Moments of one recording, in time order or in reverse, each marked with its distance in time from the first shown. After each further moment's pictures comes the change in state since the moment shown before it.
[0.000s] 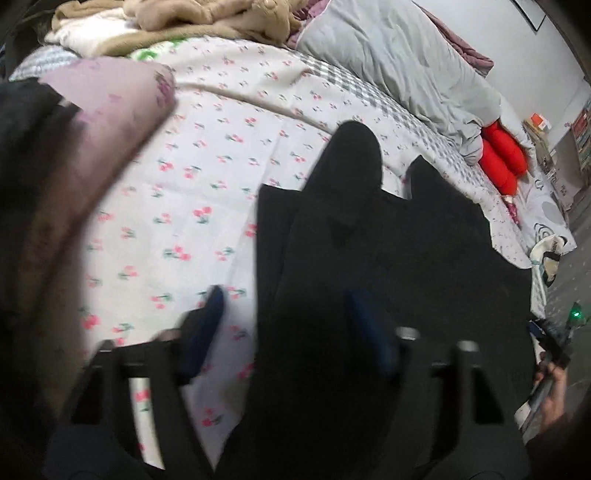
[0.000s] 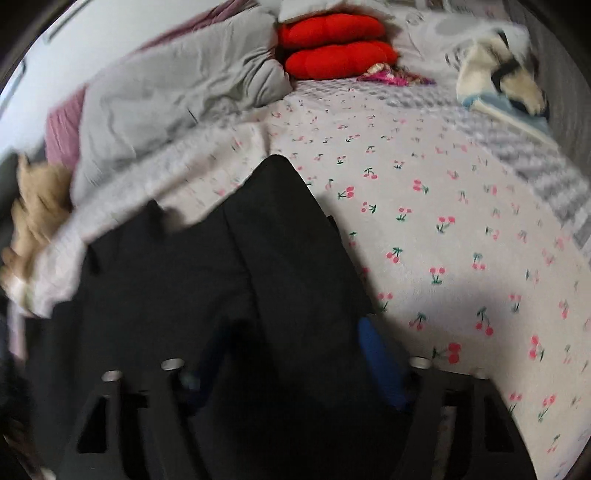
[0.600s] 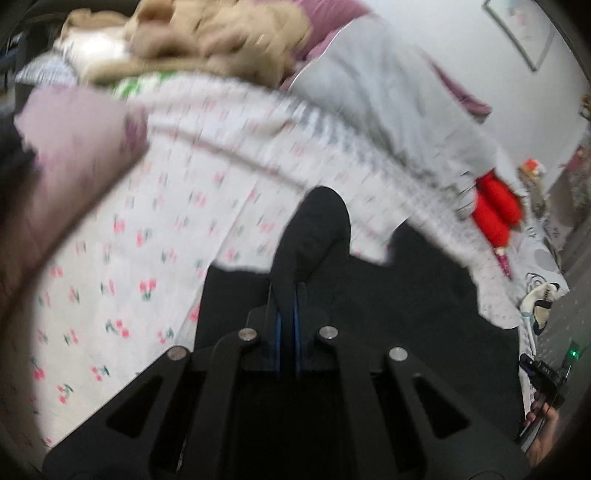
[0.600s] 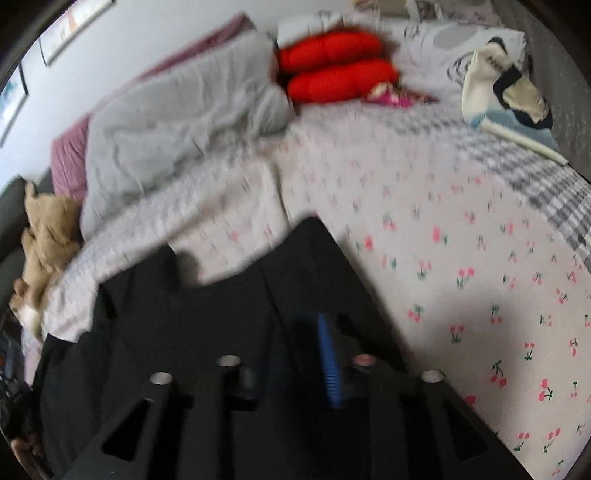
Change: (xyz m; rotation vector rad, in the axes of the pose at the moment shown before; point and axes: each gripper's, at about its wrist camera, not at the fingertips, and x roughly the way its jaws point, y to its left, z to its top) left arm 0.024 -0.021 0.036 -0.083 -0.157 -0.030; right arm -0.002 0.000 0.027 0.072 -0.040 0.073
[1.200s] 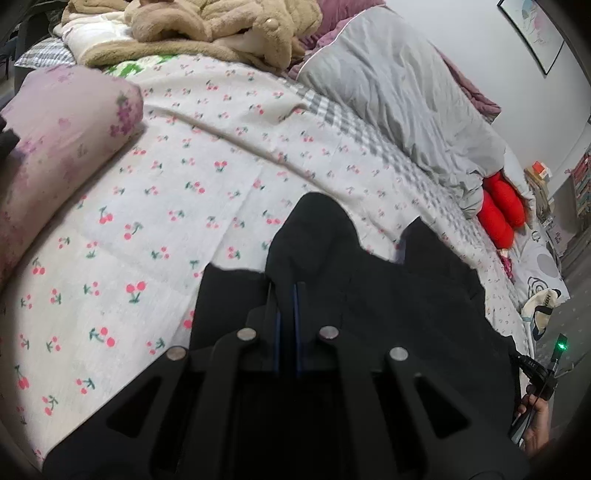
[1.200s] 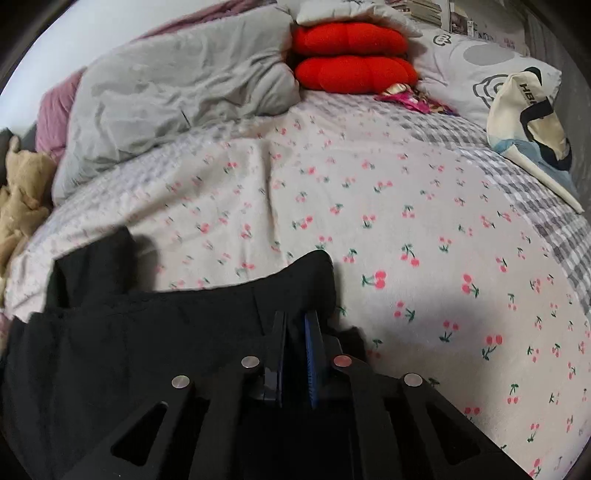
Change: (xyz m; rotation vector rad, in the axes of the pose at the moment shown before) left arm 0.015 0.000 0.008 -0.017 0.013 -0.014; right arm 0.047 0.008 0.027 -0.122 0.005 -0.083
